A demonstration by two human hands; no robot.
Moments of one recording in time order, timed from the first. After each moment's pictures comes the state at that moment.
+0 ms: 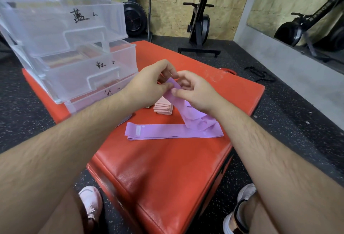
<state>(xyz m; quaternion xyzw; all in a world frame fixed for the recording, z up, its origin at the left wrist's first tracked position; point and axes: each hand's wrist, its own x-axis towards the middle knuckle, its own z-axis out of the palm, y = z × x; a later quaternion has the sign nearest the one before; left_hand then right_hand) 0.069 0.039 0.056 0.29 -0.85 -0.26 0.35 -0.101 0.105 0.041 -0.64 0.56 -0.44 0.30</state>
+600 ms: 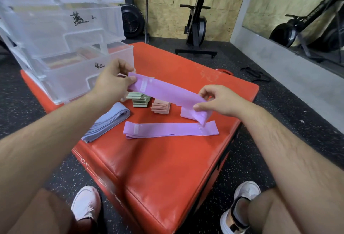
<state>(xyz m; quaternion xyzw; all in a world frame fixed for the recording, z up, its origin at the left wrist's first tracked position) 0.121 0.018 0.044 0.43 -0.65 -0.41 0.47 -0.172 0.139 0.038 -0.63 0.69 -0.27 0.21</state>
